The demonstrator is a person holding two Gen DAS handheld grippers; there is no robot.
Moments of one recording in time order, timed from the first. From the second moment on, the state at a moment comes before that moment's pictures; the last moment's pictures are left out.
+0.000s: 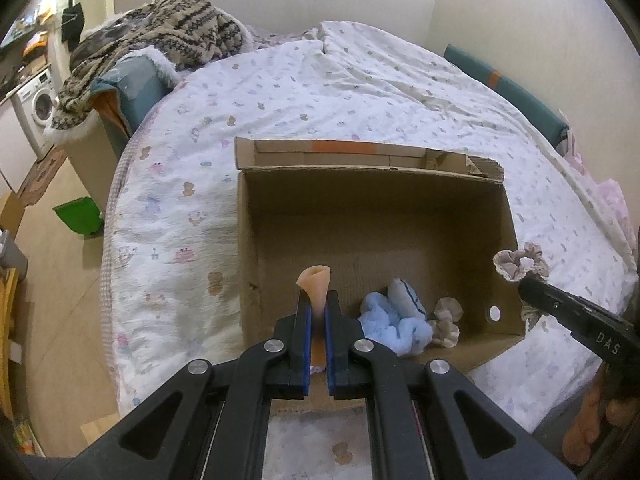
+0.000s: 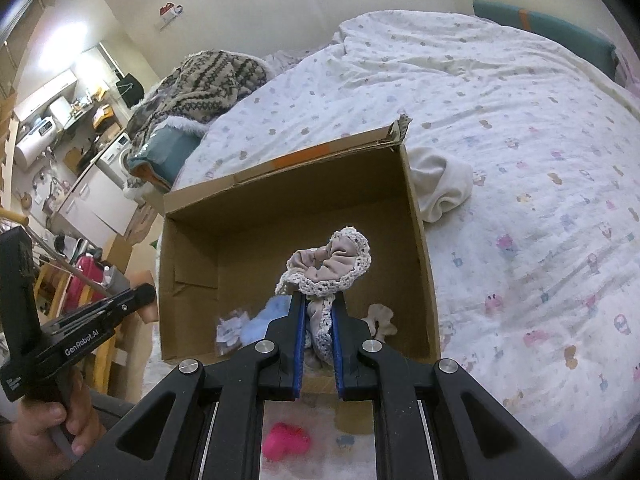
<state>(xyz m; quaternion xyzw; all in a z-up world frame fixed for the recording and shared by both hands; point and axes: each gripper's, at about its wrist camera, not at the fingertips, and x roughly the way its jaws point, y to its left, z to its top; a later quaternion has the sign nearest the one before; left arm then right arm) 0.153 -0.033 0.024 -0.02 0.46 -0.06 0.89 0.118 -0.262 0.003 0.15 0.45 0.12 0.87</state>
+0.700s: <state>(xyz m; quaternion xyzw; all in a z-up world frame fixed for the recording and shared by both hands) 0.164 -0.043 -0.030 0.01 0.46 -0.07 0.89 0.133 -0.254 -0.044 0.14 0.49 0.11 0.85</state>
